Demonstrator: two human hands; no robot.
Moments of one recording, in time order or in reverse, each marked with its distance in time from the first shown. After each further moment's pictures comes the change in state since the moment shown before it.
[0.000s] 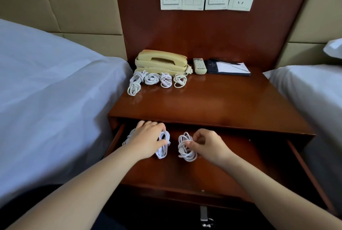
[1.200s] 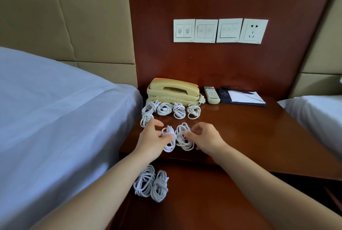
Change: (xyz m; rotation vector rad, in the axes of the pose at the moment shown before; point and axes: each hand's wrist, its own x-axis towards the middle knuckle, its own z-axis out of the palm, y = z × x) left_hand 0.045 -0.036 -0.045 -0.943 0.292 -0.350; right_hand 0.098 -0.078 0.001 0.066 0.136 0.032
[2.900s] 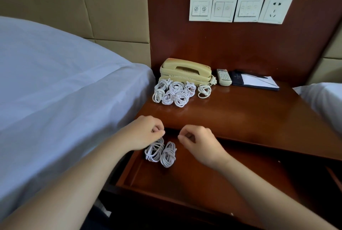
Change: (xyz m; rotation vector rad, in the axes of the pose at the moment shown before) left_hand -0.052 -0.017 -0.049 0.629 -0.257 0.210; right_hand -0.076 0.013 0.029 -0.236 -0.171 -0.422
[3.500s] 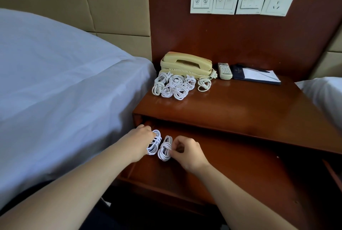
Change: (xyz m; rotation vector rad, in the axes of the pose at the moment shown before) left_hand -0.016 -0.009 0.040 0.586 -0.183 -0.022; right_hand -0.016 0.018 0.053 0.180 -0.082 0.229
